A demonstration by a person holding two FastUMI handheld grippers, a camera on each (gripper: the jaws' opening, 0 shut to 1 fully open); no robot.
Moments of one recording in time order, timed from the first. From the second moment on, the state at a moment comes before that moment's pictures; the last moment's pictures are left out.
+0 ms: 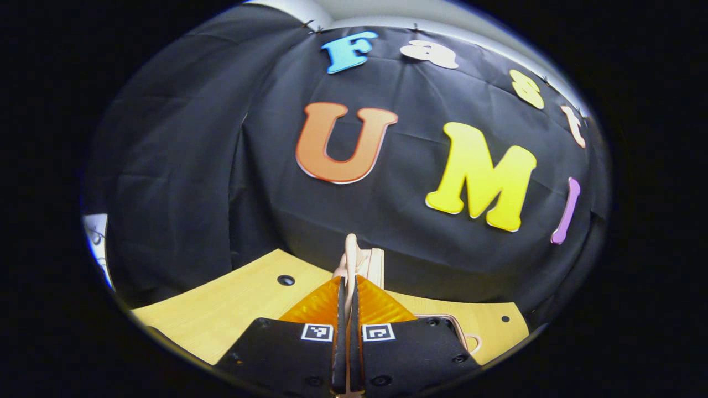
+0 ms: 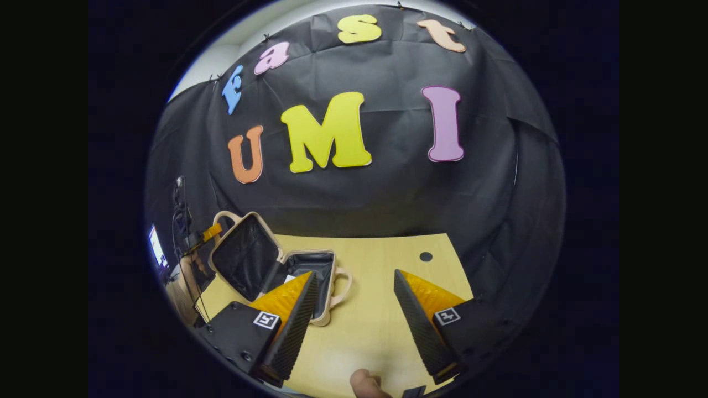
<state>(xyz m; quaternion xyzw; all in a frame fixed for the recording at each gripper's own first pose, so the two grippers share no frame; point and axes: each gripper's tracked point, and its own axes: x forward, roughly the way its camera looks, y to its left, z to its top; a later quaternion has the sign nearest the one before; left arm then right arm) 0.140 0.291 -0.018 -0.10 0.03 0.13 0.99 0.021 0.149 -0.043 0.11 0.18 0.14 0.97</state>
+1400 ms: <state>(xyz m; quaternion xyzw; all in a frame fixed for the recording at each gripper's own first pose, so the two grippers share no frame) 0.187 -0.053 -0.209 0.02 0.26 -0.06 0.96 -0.007 0.054 -0.115 0.15 0.25 0.11 0.95</state>
